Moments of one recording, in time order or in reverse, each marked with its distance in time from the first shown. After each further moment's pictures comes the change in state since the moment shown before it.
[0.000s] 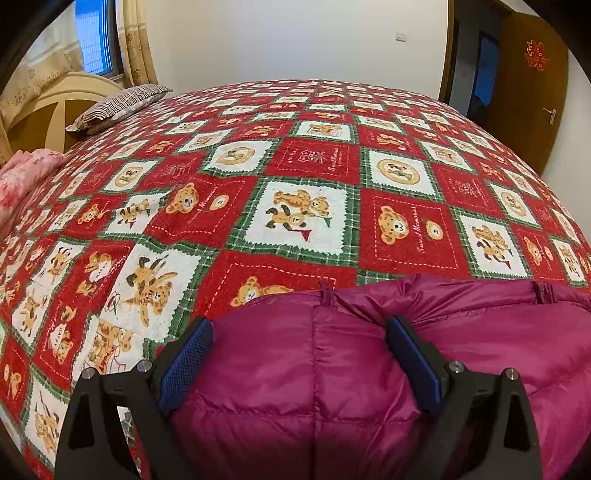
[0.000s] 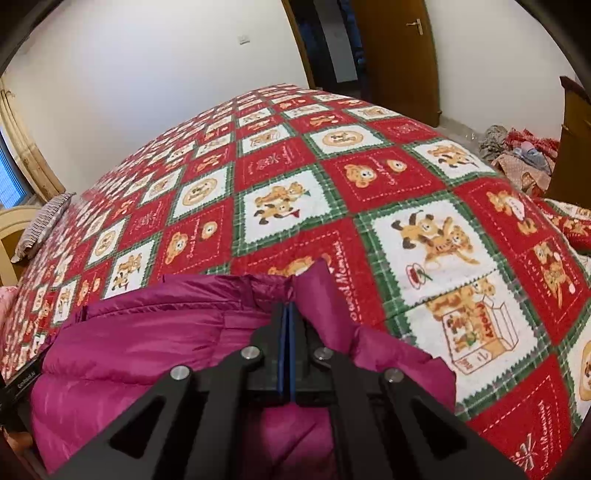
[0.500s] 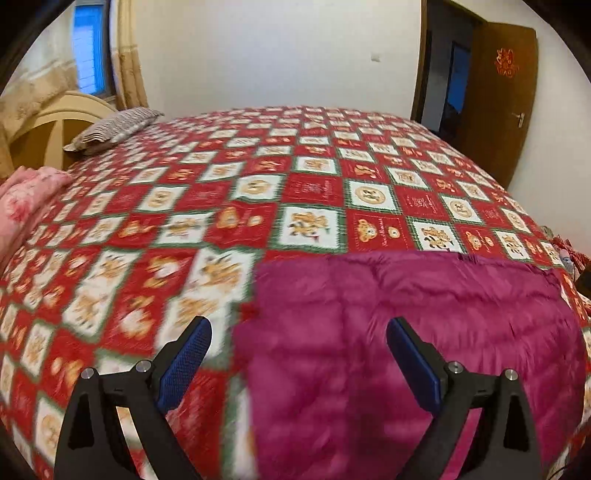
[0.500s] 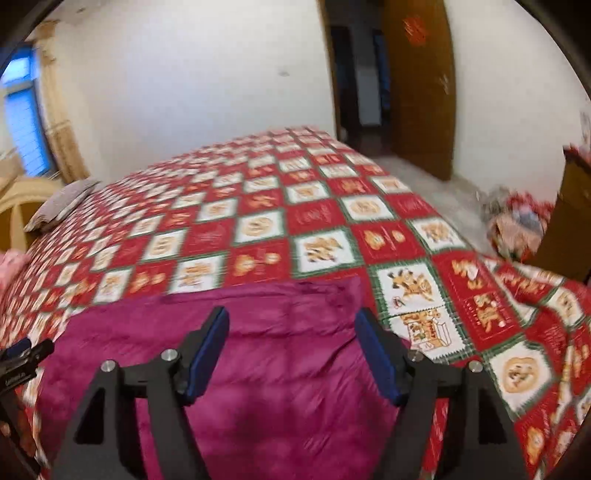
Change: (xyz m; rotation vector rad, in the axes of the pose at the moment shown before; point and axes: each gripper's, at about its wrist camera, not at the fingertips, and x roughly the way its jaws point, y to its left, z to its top) left arm -0.121 0.046 -0.031 0.048 -0.078 -0.081; right arm -0.120 0.053 -0.015 -0.192 -0.141 0.000
